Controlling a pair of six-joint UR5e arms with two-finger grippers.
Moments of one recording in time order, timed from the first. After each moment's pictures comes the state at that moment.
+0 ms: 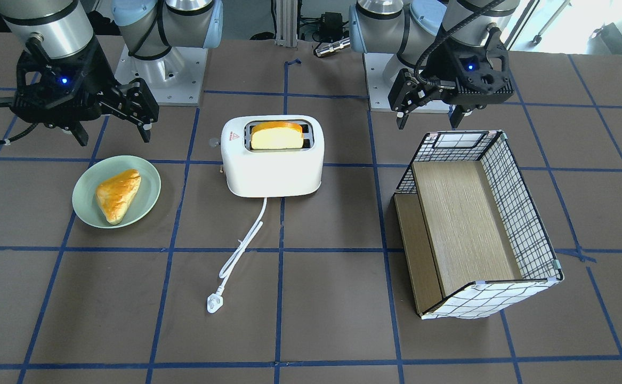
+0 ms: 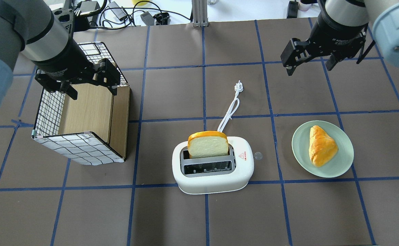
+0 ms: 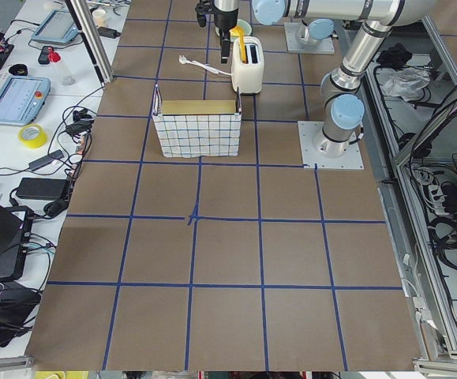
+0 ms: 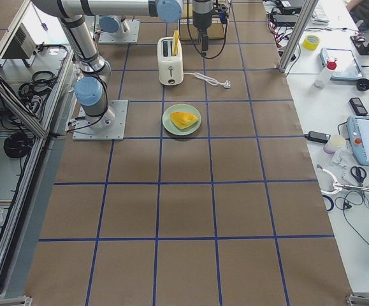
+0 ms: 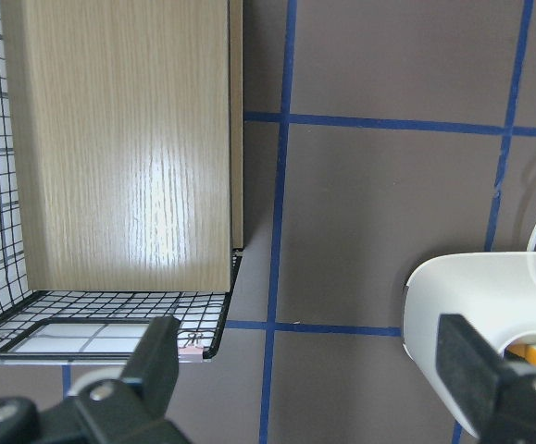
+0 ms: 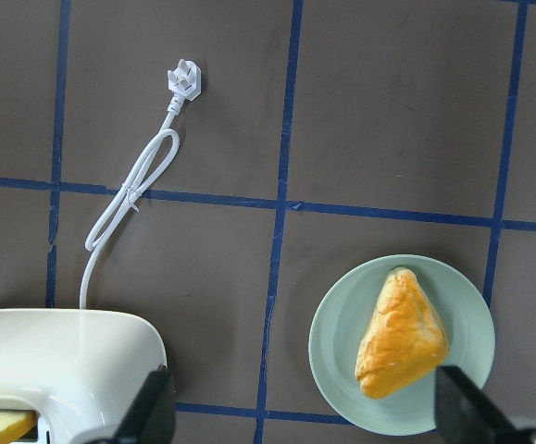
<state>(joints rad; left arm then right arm) -1.58 -1.47 -1.66 -1.52 1.57 -0.08 1.55 -1.59 1.59 -1.64 -1.56 -0.12</state>
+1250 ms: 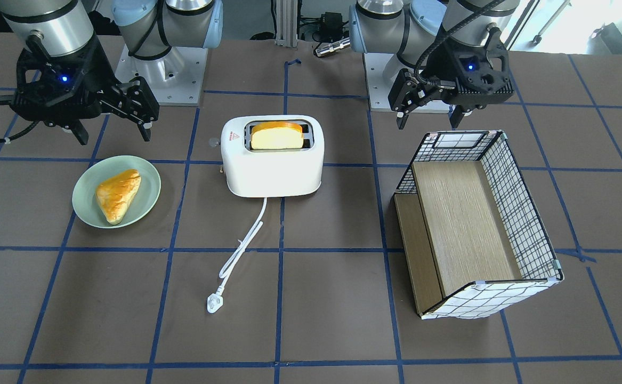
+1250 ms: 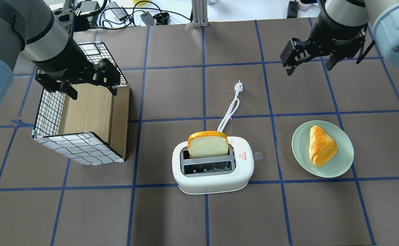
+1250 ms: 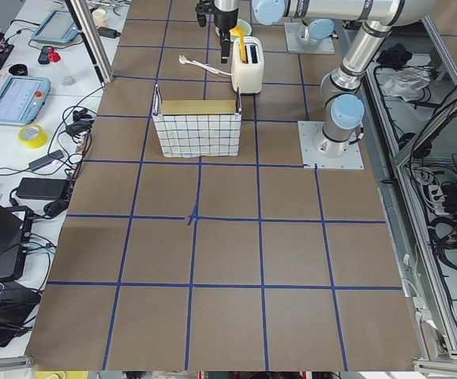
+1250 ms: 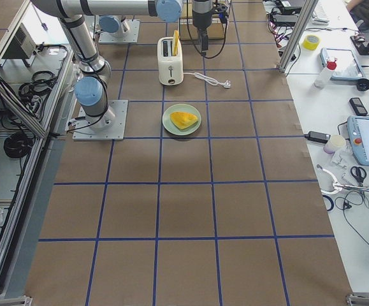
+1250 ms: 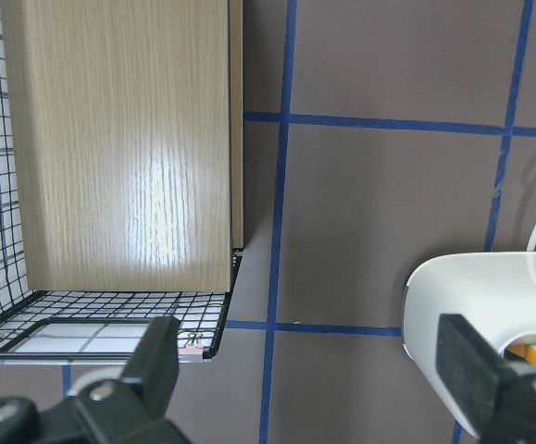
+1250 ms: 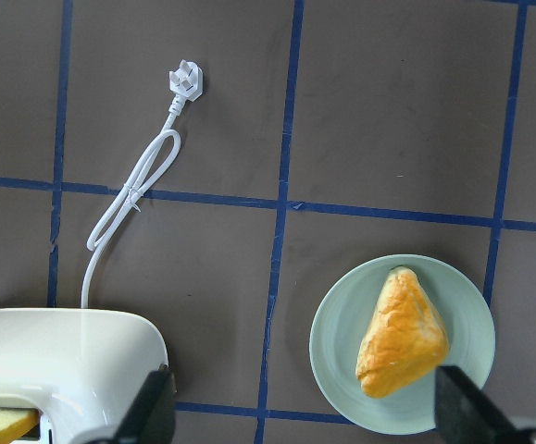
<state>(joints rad) -1.58 -1.47 -1.66 -1.52 1.57 -0.08 1.55 -1.60 1.59 -1.63 -1.56 -0.11</state>
